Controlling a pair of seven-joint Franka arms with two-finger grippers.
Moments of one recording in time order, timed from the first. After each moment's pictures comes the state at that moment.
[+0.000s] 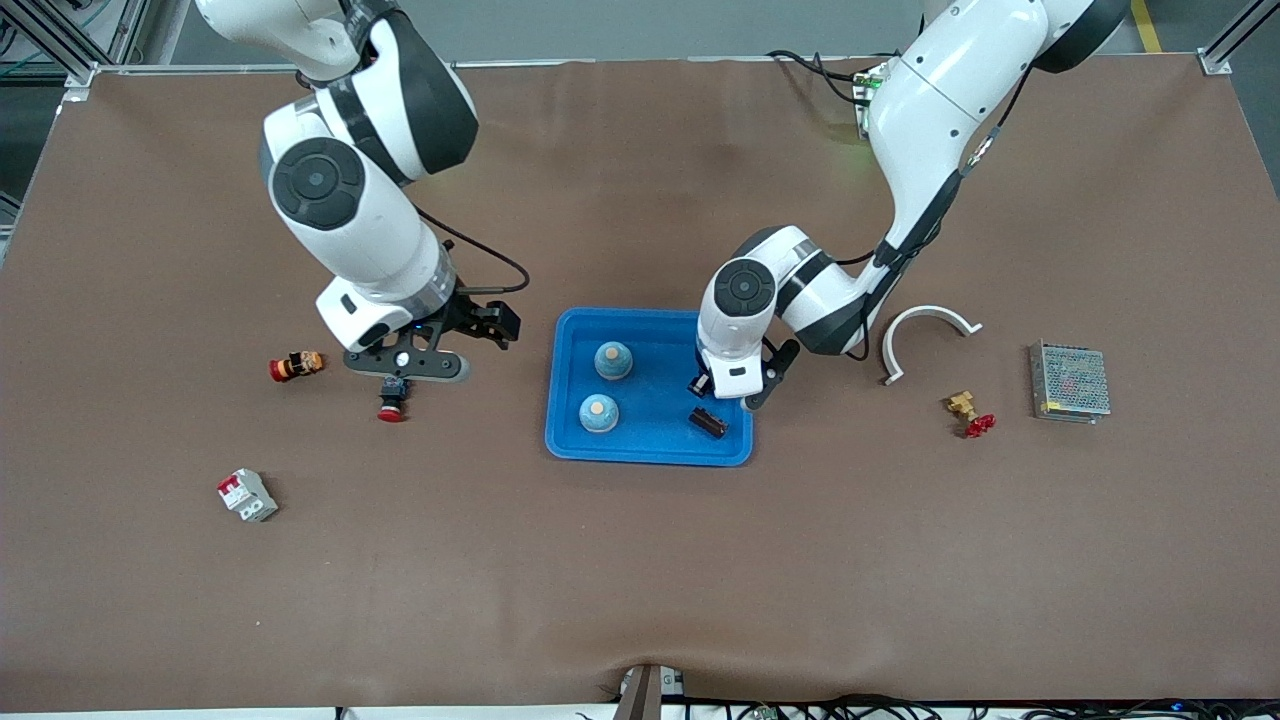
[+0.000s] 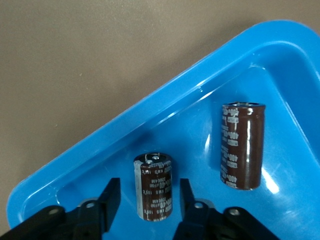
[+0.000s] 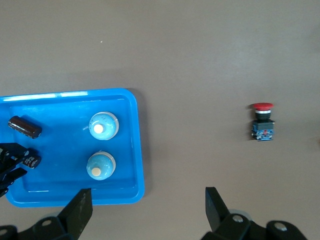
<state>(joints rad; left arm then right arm) -0.31 0.71 -0.40 -1.74 0.32 2.37 -1.79 0.53 0.30 -0.04 -1.58 0.07 1.88 0.58</state>
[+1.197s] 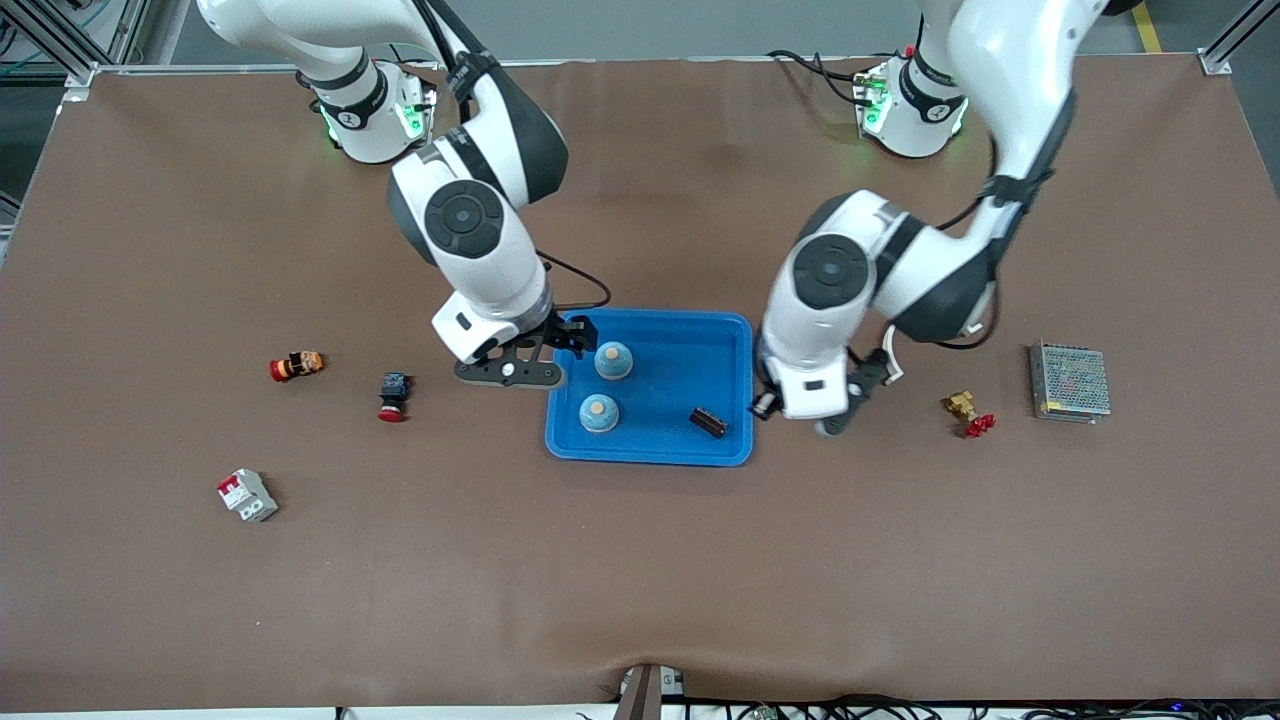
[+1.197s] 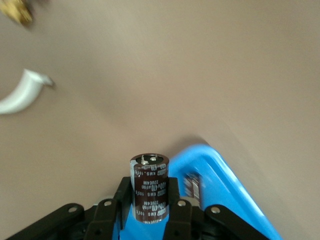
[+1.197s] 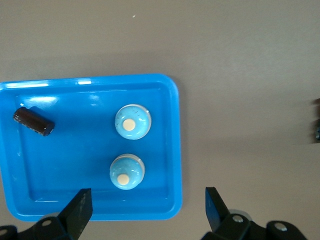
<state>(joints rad) -0.16 0.50 -0.40 -1.57 0.27 2.01 -1.48 0.65 0.44 -0.04 -1.59 0.07 2.04 0.68</state>
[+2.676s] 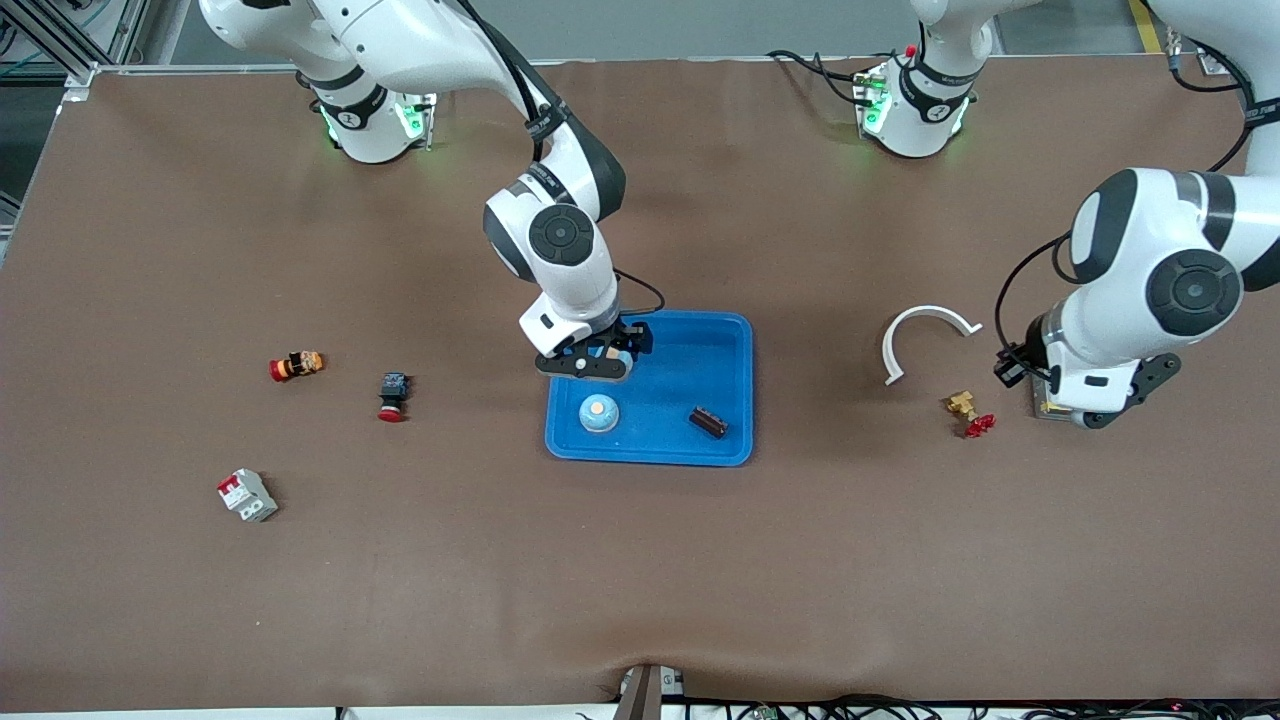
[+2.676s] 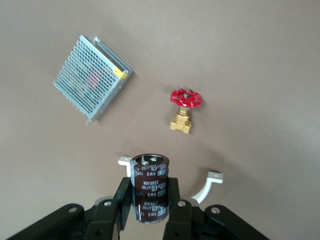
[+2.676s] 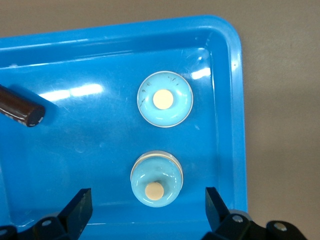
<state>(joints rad) 0.33 0.23 -0.43 -1.86 0.23 1.88 -0.77 0.76 0.59 -0.04 -1.68 0.07 2.32 0.81</state>
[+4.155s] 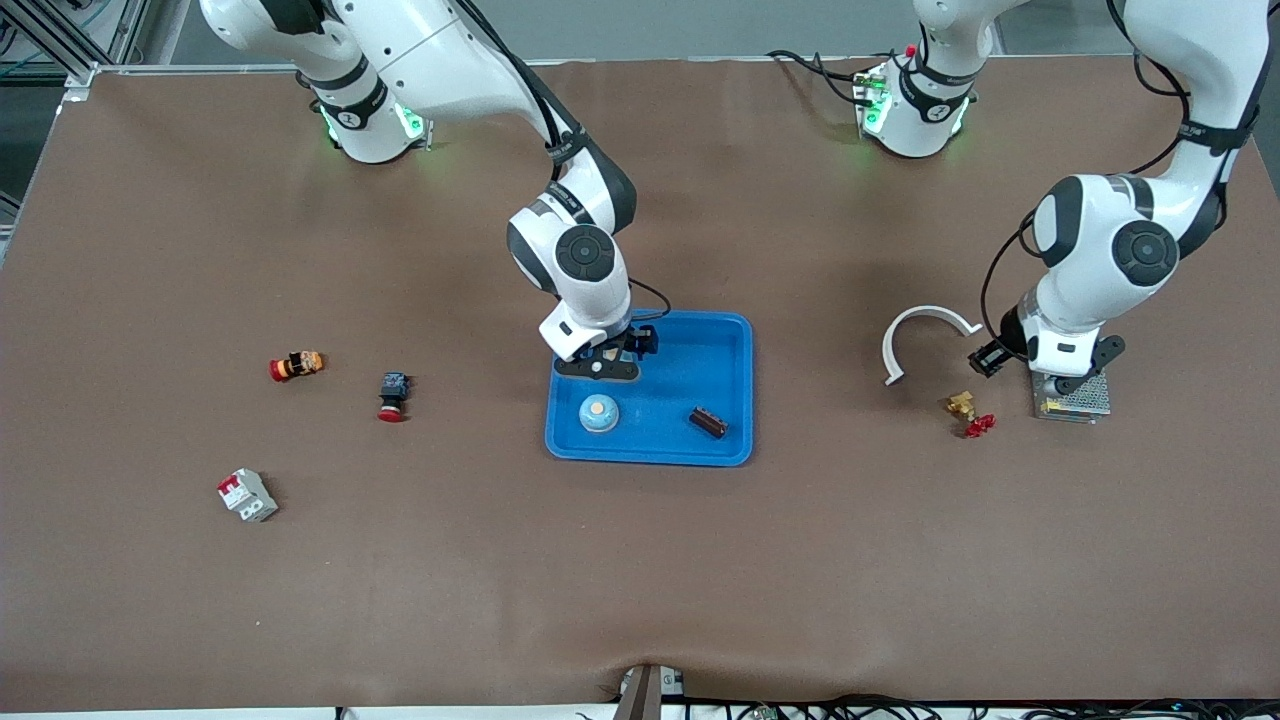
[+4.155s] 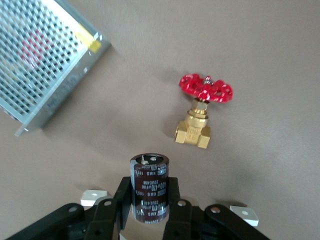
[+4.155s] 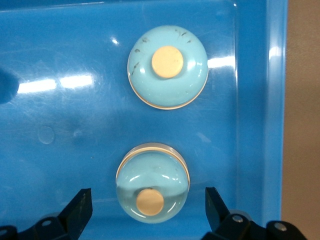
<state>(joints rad) 0.46 0.23 -0.43 -2.34 0.15 2.55 -0.74 0.80 0.68 -0.04 -1.69 0.07 2.39 0.81</state>
